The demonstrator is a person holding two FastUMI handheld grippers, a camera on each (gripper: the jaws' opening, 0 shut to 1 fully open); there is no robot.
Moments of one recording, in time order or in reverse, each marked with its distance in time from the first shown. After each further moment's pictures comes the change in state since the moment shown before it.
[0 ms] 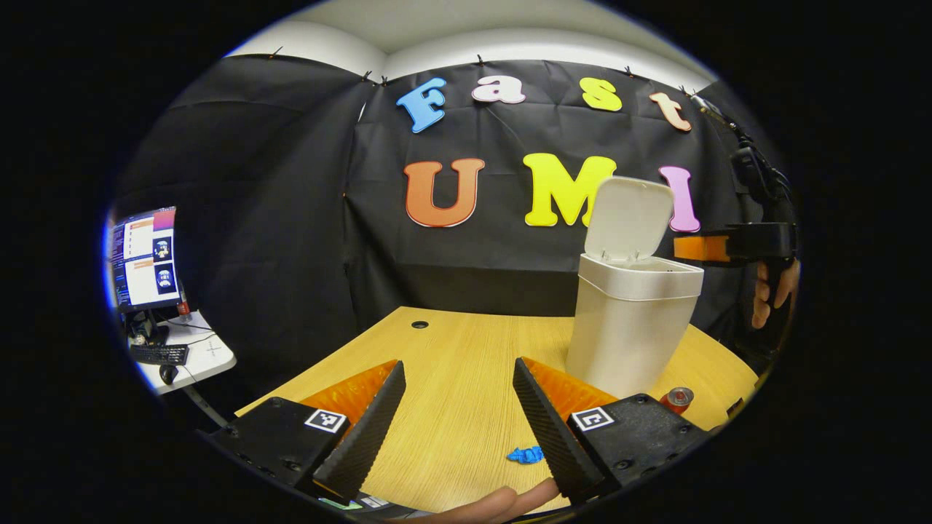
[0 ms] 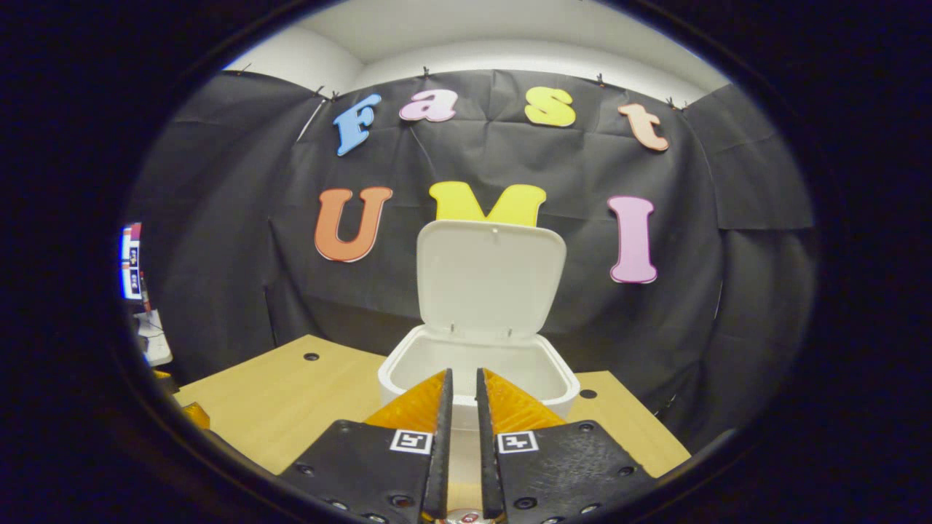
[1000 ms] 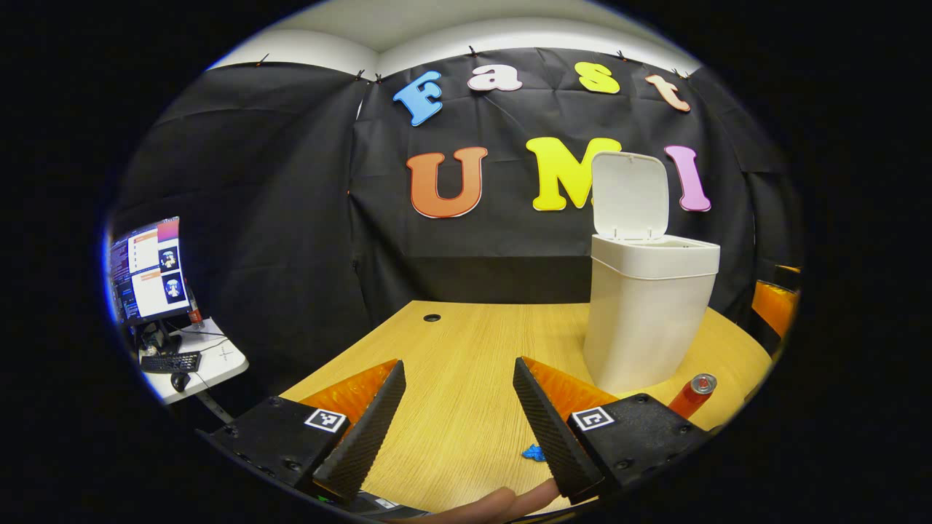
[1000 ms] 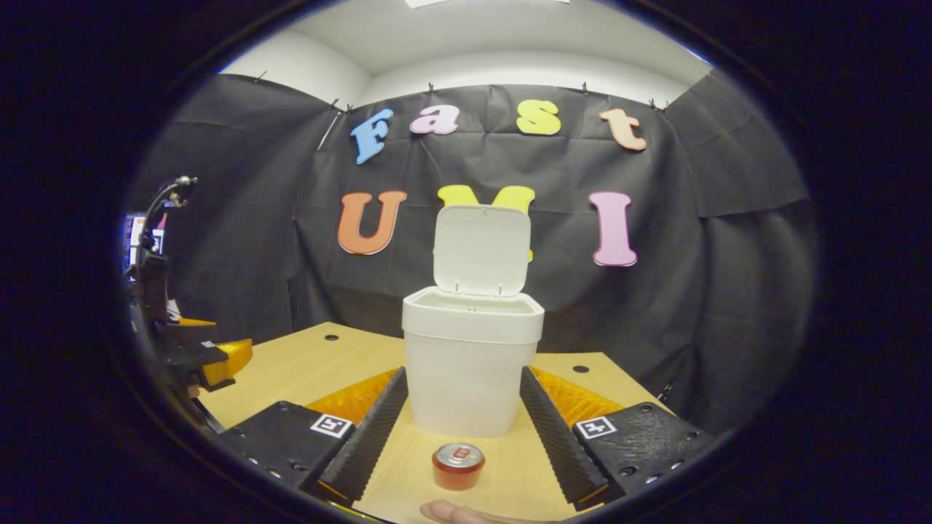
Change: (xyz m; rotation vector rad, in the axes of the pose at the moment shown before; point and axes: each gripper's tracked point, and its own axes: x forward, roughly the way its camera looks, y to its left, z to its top) left arm 0.016 -0.003 -0.020 0.067 0.045 0.039; right arm -0.114 -0.022 -0.091 0.026 -0.006 0.068
